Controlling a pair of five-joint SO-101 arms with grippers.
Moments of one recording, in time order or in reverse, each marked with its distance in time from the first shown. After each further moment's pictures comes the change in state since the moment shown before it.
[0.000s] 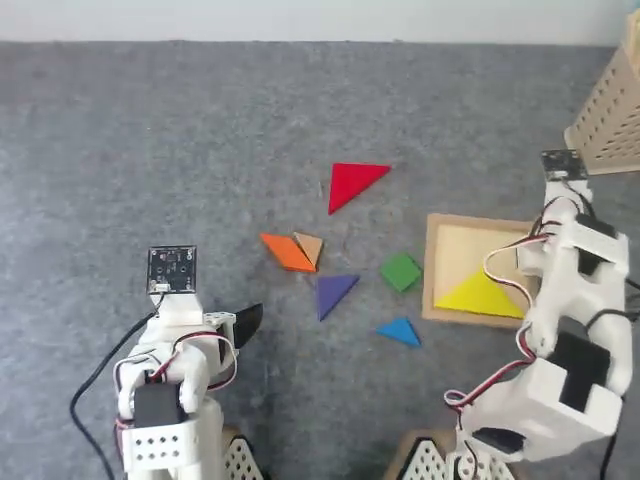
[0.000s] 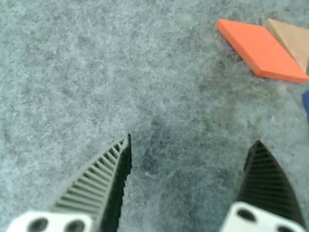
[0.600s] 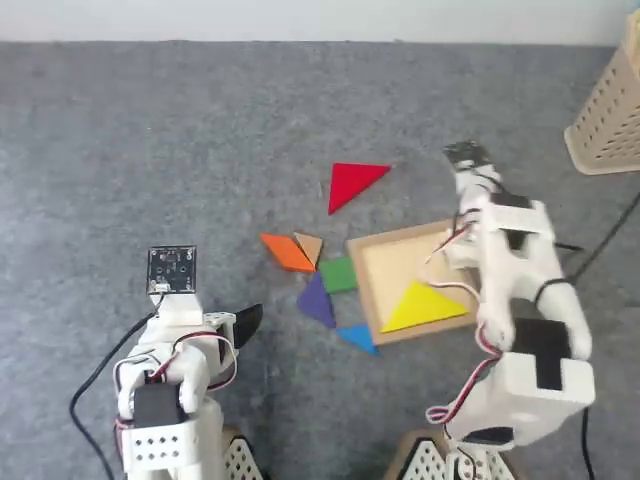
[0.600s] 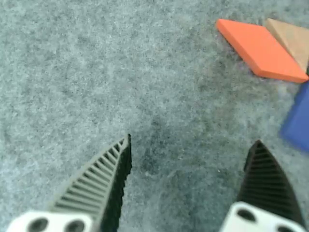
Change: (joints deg) left arm 0.0 0.0 0.0 0.0 0.0; right arm -23.6 3.0 -1.4 5.1 -9.8
